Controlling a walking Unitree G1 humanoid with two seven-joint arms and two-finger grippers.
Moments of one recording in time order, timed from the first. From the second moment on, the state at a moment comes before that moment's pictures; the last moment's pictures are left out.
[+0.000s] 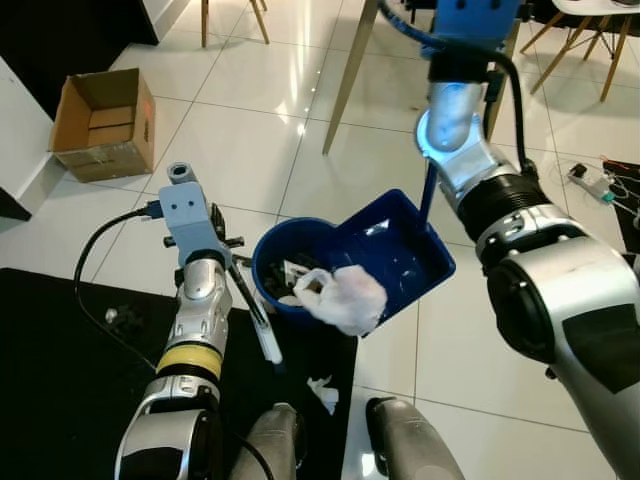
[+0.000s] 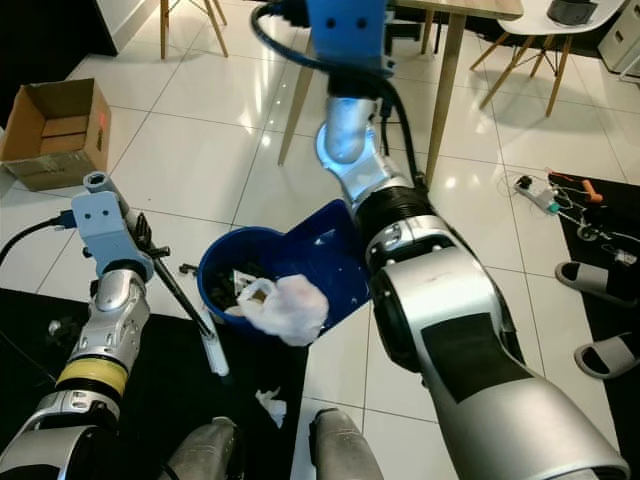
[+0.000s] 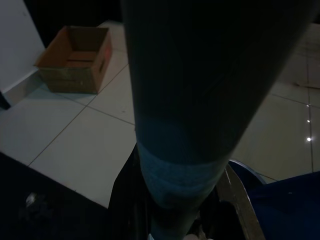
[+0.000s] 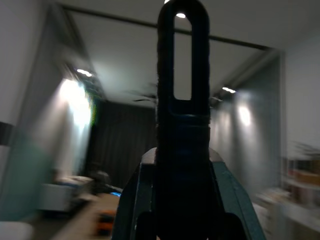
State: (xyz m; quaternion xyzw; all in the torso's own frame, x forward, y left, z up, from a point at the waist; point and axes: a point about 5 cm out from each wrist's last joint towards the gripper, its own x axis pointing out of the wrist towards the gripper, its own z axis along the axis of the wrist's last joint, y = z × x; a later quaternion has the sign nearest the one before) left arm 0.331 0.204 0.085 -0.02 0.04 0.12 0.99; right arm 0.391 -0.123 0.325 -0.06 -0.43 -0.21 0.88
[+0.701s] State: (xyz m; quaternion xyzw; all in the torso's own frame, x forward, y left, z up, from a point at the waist) left arm 0.333 0.208 0.089 -0.01 0.04 0.12 0.99; right arm 0.392 -0.186 0.334 -0.10 -0.40 -0.34 0.85
